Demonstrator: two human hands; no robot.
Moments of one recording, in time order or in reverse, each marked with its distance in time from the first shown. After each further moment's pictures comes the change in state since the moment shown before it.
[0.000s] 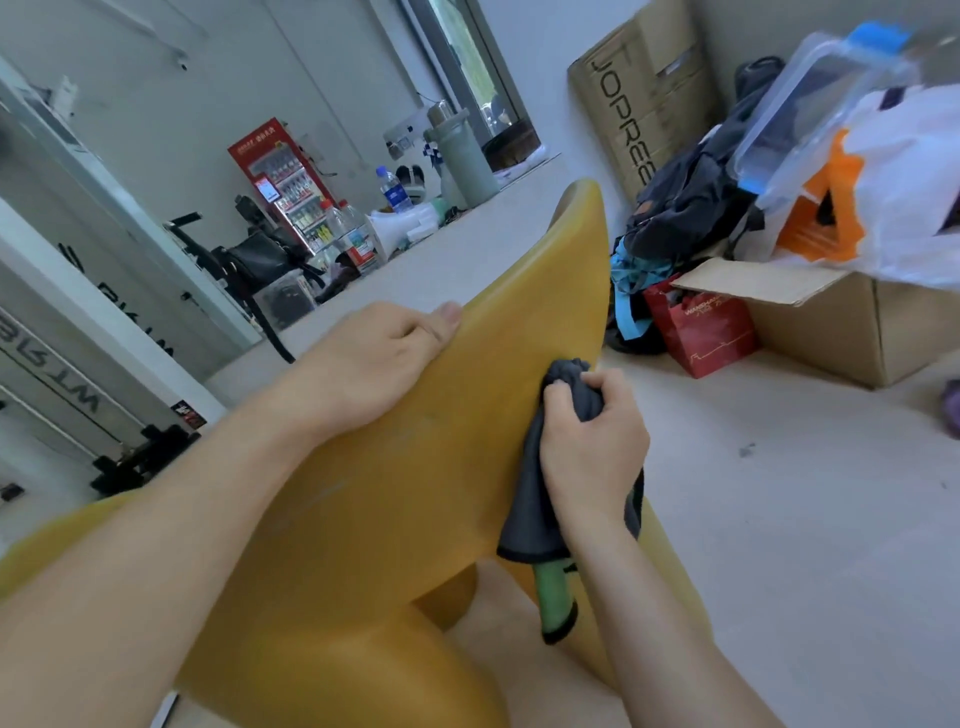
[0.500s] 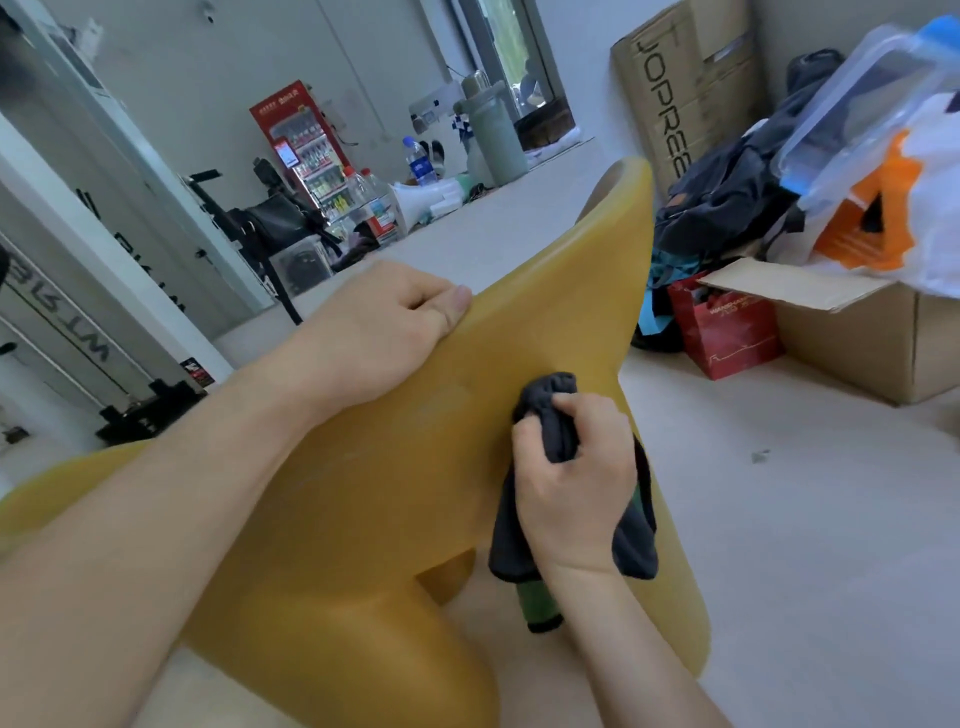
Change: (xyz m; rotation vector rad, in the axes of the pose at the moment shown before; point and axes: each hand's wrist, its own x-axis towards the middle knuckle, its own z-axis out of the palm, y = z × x) left_hand -0.007 -0.020 0.000 -0.119 0.122 0.068; right_hand -0.041 0.009 0.006 -0.083 -0.011 -0.473
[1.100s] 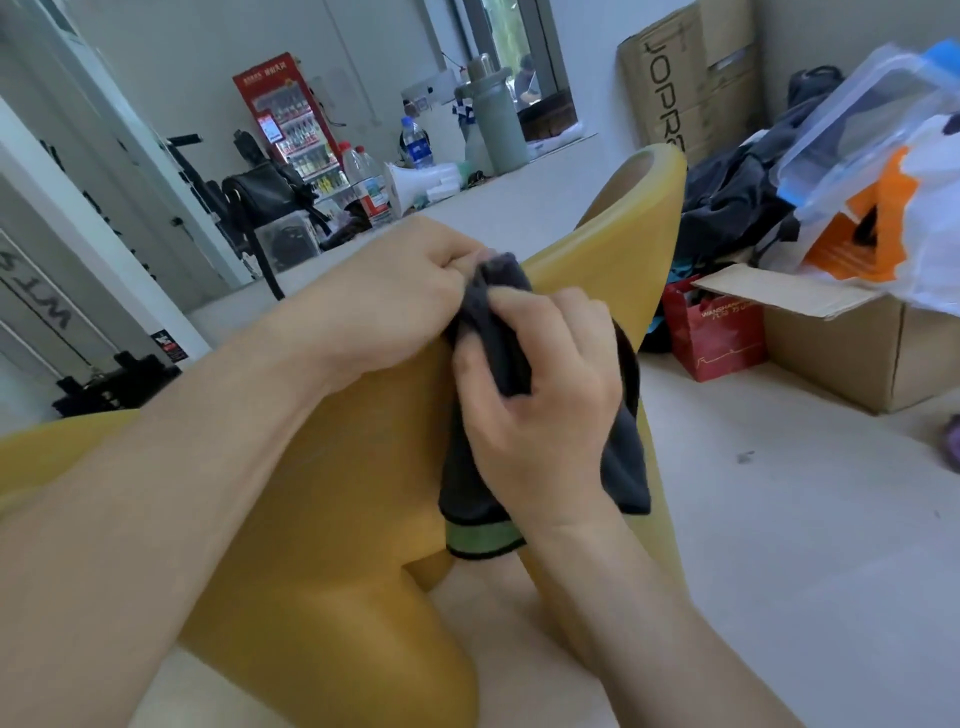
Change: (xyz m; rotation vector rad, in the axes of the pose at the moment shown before) left_hand 0.005 -0.014 0.000 -0.142 0.031 0.068; right_hand 0.024 -0.056 0.017 0.059 -0.058 -0.388
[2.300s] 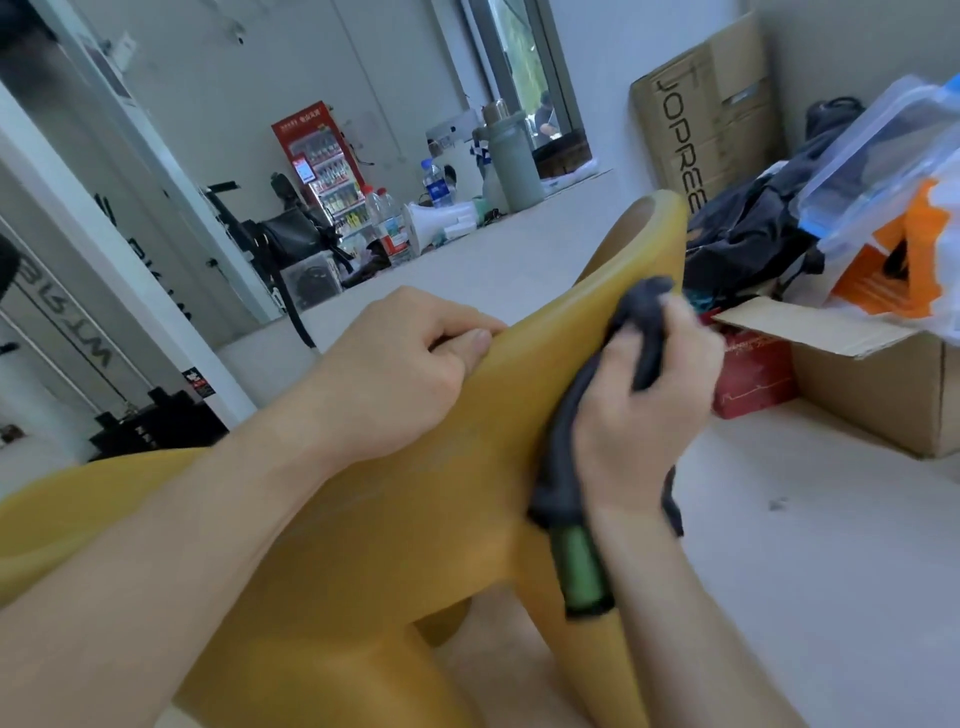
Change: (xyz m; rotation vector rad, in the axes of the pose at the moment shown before) left_hand -0.009 0.009 0.005 0.044 0.018 0.054; right_hand 0.025 0.066 0.002 -0.030 0.241 0.332
